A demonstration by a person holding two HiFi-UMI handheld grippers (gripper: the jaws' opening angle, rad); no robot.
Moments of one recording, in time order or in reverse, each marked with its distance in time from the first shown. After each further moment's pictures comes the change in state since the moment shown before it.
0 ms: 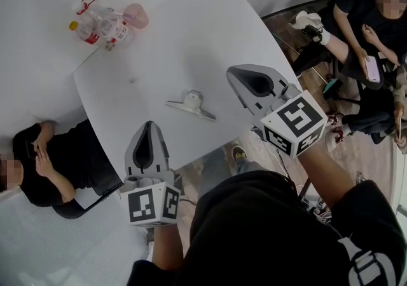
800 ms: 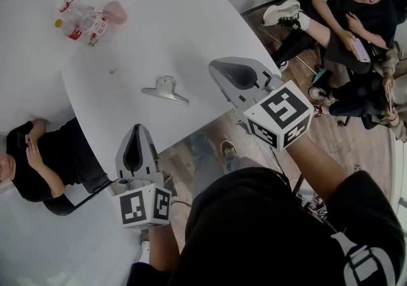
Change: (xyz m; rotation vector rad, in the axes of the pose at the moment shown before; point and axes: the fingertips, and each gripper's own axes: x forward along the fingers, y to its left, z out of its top) left arm -0.059 -0.059 -0.029 0.010 -0.025 0.007; right arm -0.075 0.016 -0.018 -0.017 -0.053 0.003
